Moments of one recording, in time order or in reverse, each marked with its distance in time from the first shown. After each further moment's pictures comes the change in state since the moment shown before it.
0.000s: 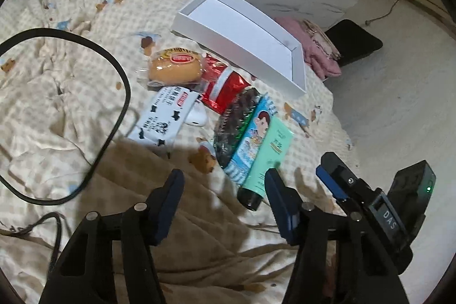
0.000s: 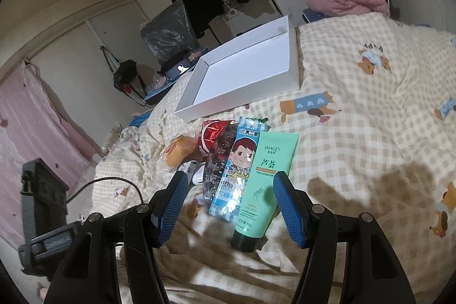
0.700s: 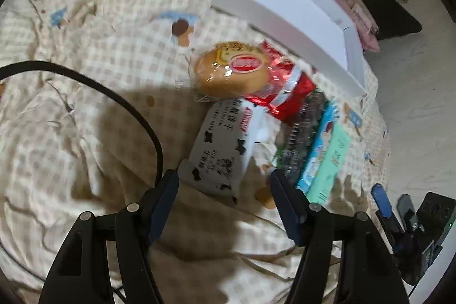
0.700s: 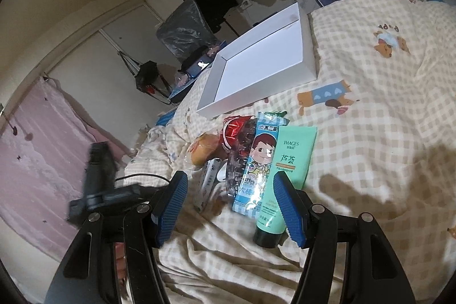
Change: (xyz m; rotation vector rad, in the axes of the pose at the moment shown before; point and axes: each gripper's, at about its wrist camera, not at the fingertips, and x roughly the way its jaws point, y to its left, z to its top) left arm 0.058 0.051 0.070 -0.010 0.280 0.126; right arm -0.001 -0.016 0.010 0.076 0.042 0.166
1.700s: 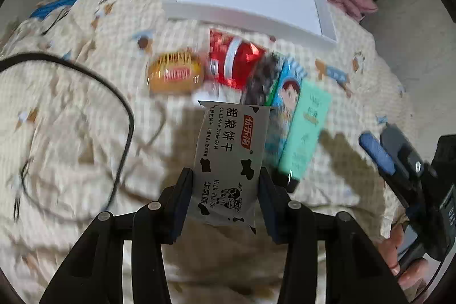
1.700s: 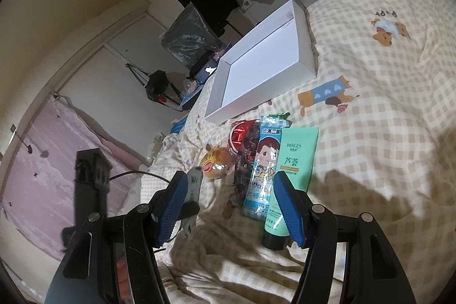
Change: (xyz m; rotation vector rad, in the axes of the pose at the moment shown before) left arm -0.024 -0.096 -0.048 0.169 -0.051 0.249; right arm -0.004 -0.013 0.005 0.069 -0.001 0.089
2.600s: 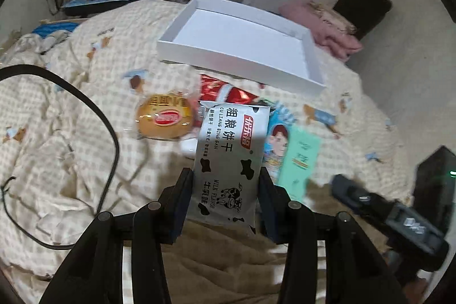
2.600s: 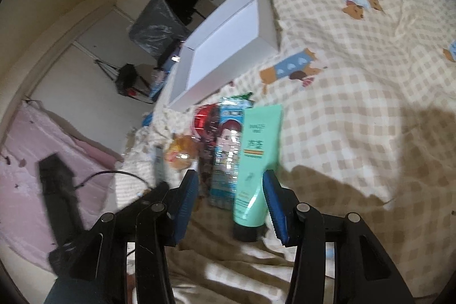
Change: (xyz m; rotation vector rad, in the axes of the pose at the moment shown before) left arm 0.004 0.006 0.000 -0.002 -0.267 -0.111; right arm 0.020 -0.022 -0.008 0.067 0.074 -0.188
